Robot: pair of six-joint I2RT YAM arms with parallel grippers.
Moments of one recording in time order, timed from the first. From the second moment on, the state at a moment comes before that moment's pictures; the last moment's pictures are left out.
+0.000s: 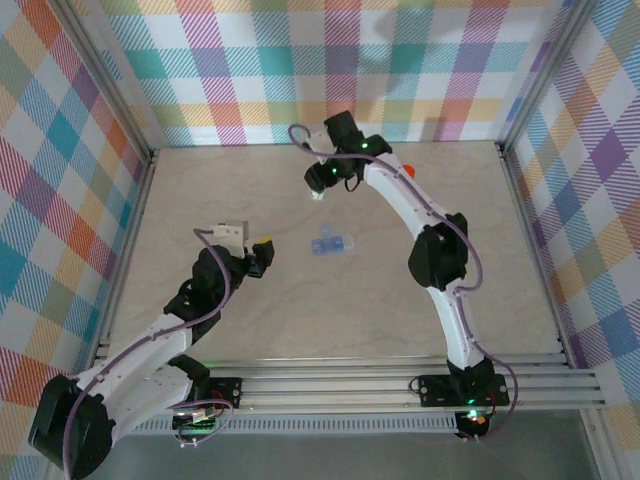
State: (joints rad) left arm -0.52 0.91 0.44 0.21 -0.15 -0.23; right arm 0.55 2.27 2.35 -0.93 -0.18 -0.13
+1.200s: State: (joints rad) left arm -0.77 1.45 0.78 0.51 0.21 0.32; right arm 0.55 1.34 1.29 -0.58 -0.49 0.39
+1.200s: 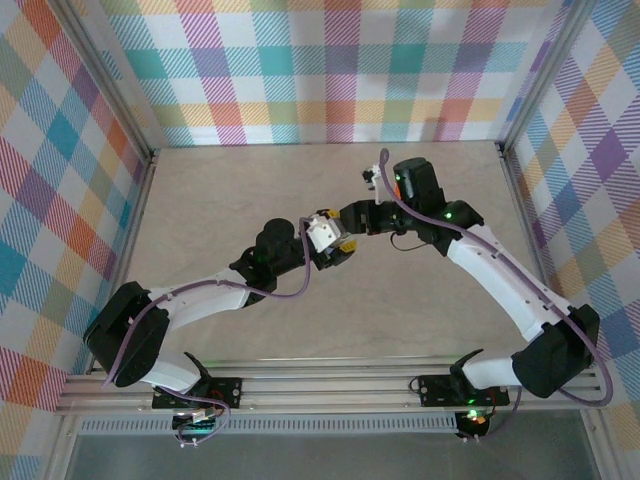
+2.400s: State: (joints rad) left arm -0.77 1.35 0.72 0.55 0.23 0.34; right arm 0.54 1.30 1.24 -0.51 -0.55 0.47
